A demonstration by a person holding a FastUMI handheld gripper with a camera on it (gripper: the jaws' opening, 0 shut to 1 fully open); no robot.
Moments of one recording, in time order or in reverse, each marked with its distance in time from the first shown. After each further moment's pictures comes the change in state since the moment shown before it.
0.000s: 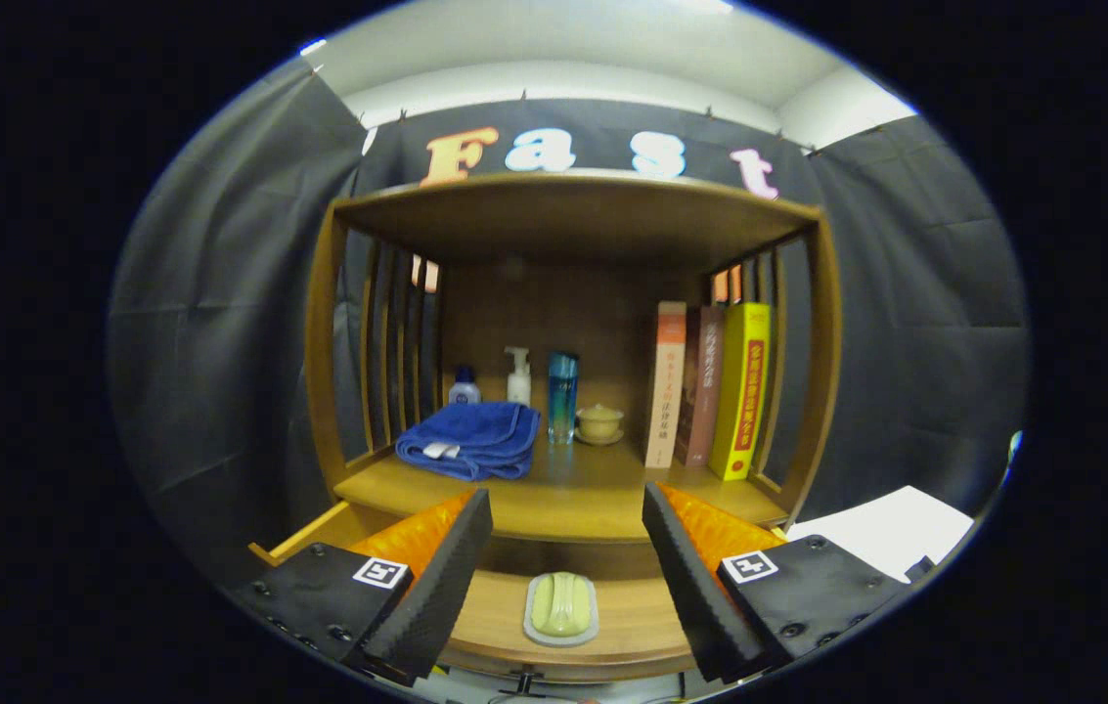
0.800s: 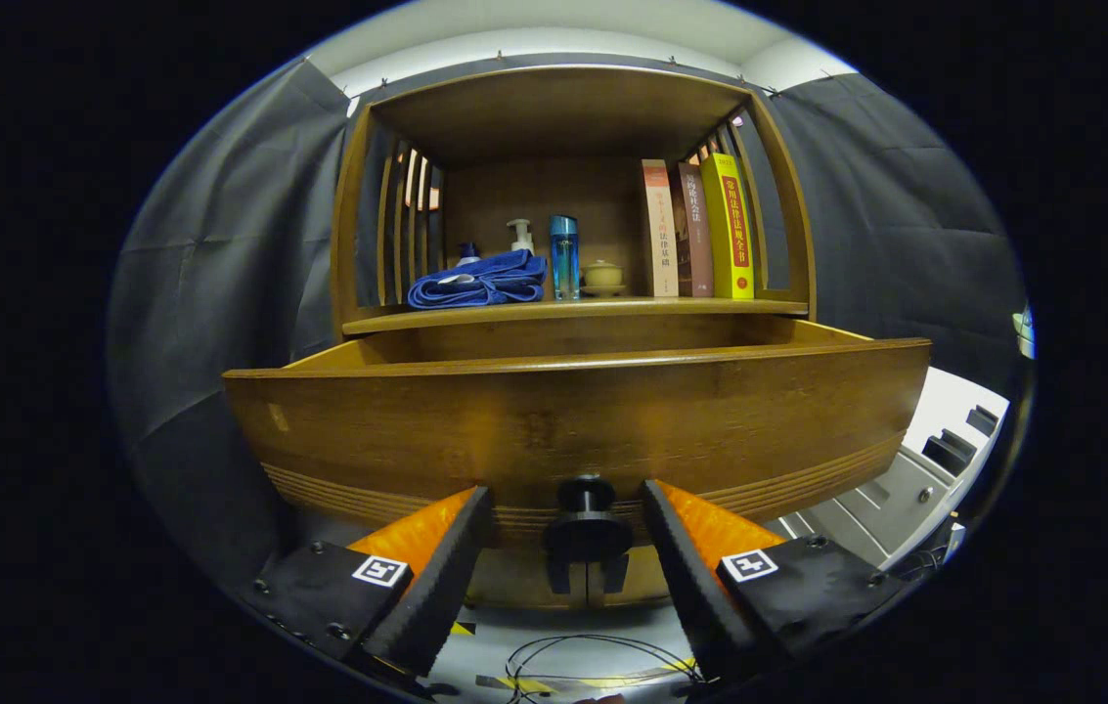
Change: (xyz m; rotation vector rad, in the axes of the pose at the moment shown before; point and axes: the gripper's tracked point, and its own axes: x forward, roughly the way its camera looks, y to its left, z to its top) arm -0.092 0.042 -0.205 0.102 0.067 -0.048
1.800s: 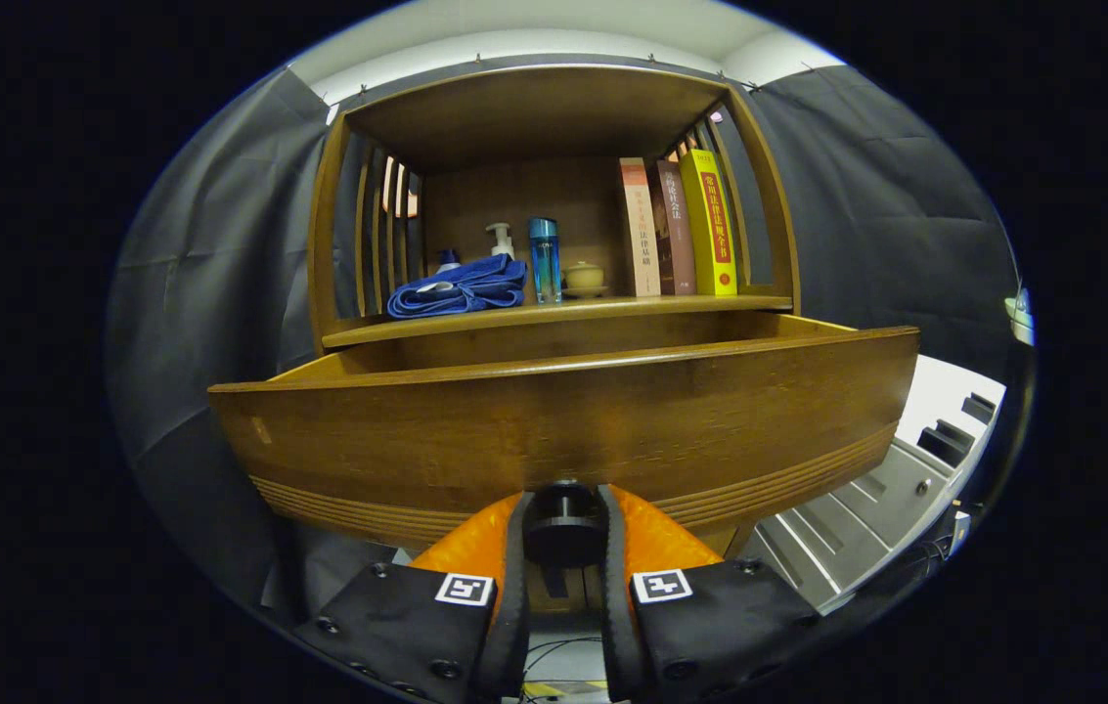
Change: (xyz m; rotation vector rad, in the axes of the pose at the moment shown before) arm 0.009 -0.018 -0.004 0.041 0.000 -0.051
